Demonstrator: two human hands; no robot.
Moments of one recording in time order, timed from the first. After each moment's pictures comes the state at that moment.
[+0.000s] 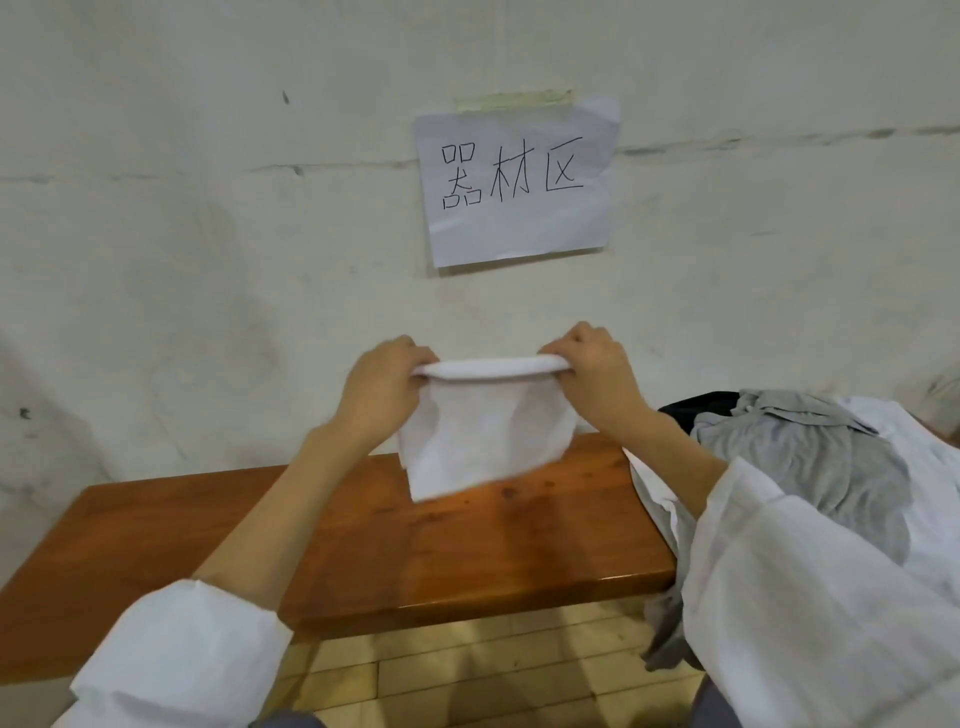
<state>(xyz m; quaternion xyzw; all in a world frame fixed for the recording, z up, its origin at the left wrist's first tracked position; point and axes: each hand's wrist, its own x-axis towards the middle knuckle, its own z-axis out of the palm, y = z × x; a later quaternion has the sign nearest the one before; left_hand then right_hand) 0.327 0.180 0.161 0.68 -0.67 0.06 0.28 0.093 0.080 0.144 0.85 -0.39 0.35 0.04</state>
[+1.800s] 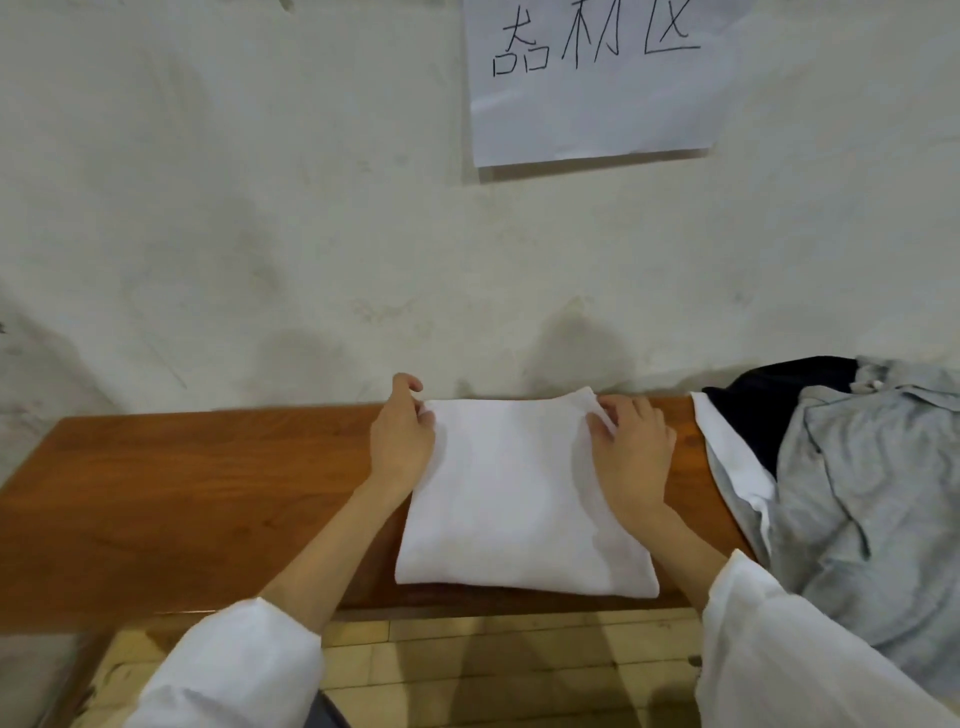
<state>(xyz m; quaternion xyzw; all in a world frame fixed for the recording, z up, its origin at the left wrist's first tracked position) 0.357 0.145 -0.018 0.81 -0.44 -0.12 0.38 0.125 0.075 -0.026 0.72 -0.61 0.33 -0.08</state>
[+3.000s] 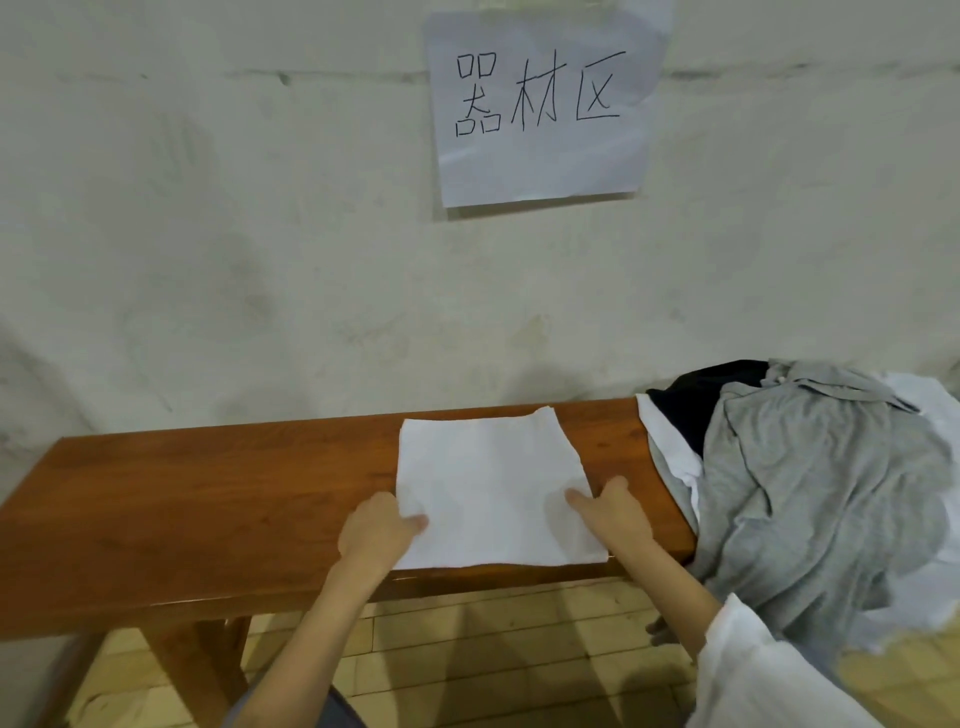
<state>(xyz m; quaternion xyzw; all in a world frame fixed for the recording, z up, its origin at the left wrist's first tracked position) 0.314 0.240 -0.013 0.87 -0.39 -0.26 0.12 0.077 0.148 -0.014 0.60 -0.71 0.11 -0.36</state>
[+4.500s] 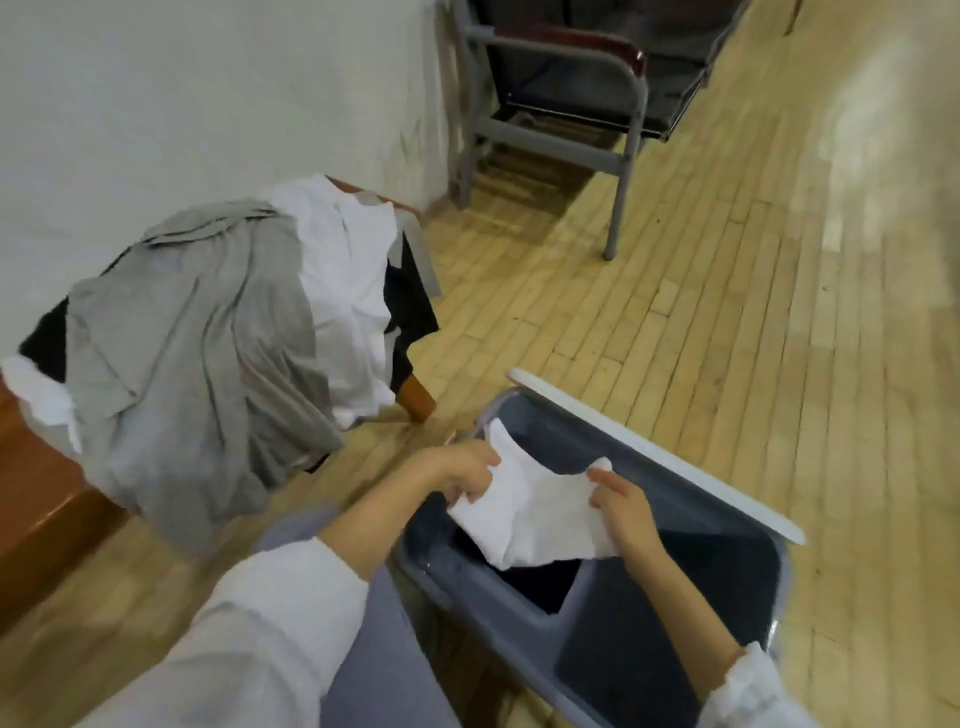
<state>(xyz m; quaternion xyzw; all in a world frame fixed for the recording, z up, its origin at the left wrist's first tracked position) -0.309 0.274 -0.069 0.39 -0.76 -0.43 -0.30 -0.432 0.448 -0.101 0.12 -0.81 0.43 -0.39</state>
